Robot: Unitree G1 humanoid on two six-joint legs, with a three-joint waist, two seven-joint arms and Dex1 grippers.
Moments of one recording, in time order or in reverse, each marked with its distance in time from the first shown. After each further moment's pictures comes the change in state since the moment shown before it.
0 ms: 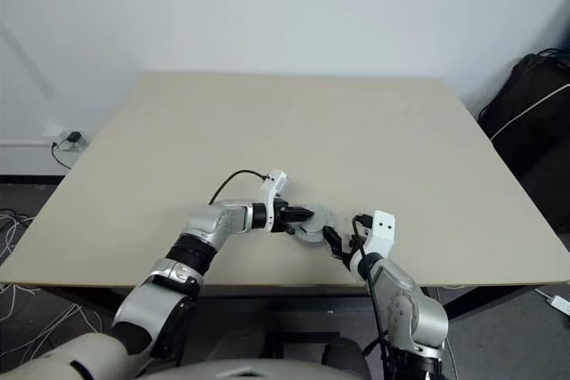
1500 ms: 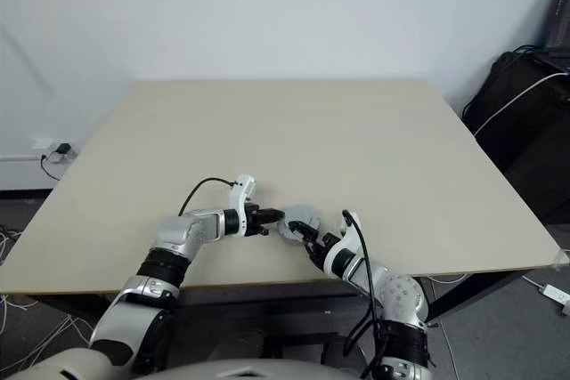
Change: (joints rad) left arm 0.123 0.110 0.088 -0.116 -0.028 0.040 0.055; right arm -0.116 0.030 -0.090 0.319 0.608 0.133 -0.132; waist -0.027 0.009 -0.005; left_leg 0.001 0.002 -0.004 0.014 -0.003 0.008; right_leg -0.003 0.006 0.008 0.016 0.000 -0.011
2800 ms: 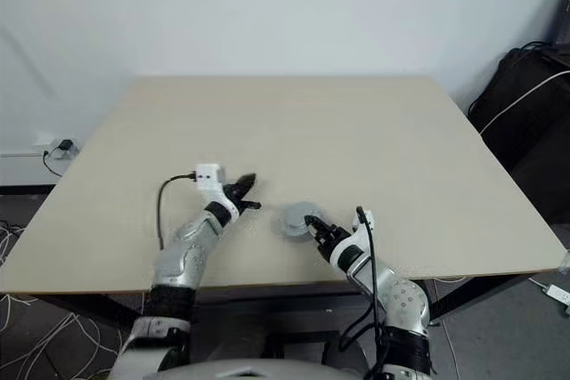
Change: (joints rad) left arm 0.302 -0.216 0.202 -0.374 -0.052 -0.431 0.406; right arm 0.045 0.000 -0.032 -0.077 0.116 -0.110 -0.083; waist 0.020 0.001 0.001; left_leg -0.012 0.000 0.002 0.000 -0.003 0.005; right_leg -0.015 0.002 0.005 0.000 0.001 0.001
